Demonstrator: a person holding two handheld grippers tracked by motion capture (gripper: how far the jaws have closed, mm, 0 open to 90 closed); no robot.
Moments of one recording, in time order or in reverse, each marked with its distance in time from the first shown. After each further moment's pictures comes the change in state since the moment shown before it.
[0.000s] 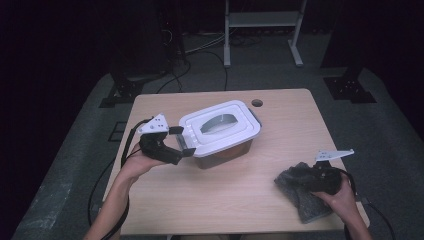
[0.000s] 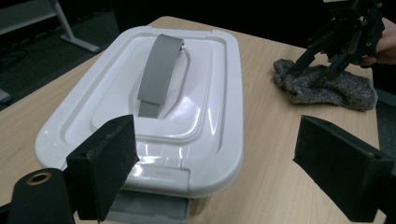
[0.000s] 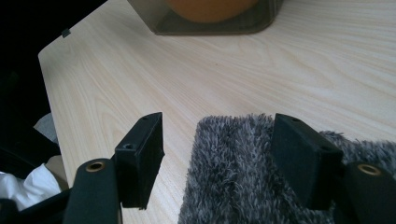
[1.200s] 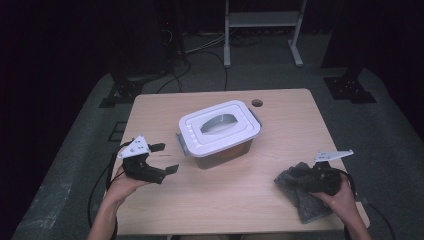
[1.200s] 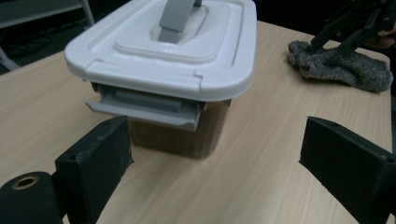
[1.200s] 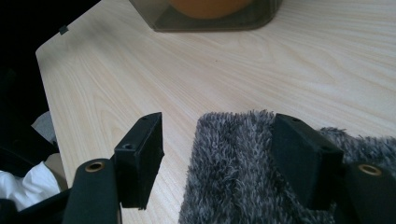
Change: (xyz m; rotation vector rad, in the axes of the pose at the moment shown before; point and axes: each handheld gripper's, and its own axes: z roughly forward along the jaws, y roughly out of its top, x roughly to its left) left arm -0.008 -0.067 -0.030 -0.024 0.073 -0.064; right arm 0.002 -0.001 0.001 0.012 -0.006 0.005
